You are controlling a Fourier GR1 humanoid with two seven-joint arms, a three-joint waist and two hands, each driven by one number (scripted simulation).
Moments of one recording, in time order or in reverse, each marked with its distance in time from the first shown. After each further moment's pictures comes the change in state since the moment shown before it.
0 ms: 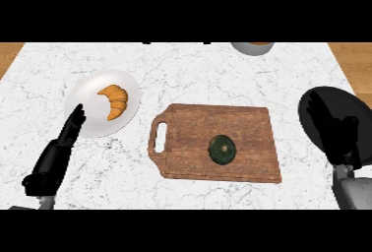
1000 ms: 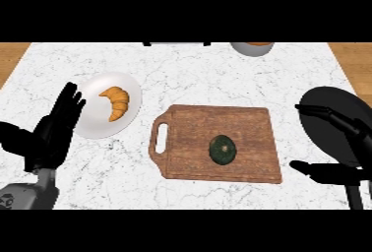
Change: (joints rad) left arm -0.132 -0.089 0.125 -0.050 0.193 0.027 0.319; right arm 0.092 -0.186 0.051 -0.332 0.225 0.166 -0.432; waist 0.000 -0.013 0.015
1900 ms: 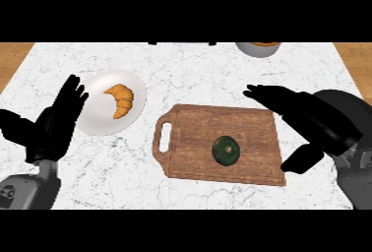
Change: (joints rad) left arm -0.056 -0.022 0.025 0.009 -0.021 -0.027 0.056; right arm -0.370 -0.065 0.290 -0.058 0.318 0.339 0.515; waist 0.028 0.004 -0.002
